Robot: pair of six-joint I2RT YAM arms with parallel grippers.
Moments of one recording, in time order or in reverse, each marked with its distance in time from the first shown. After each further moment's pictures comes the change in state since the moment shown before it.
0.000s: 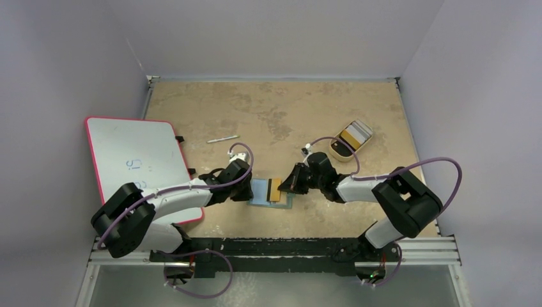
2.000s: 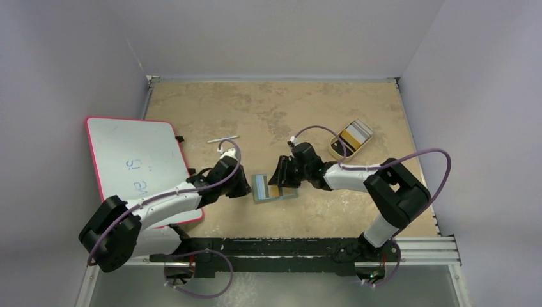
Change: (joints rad) left arm 0.076 -0.131 -0.052 0.033 0.039 -0.001; right arm 0.047 0.103 0.232 -0.249 0.080 -0.157
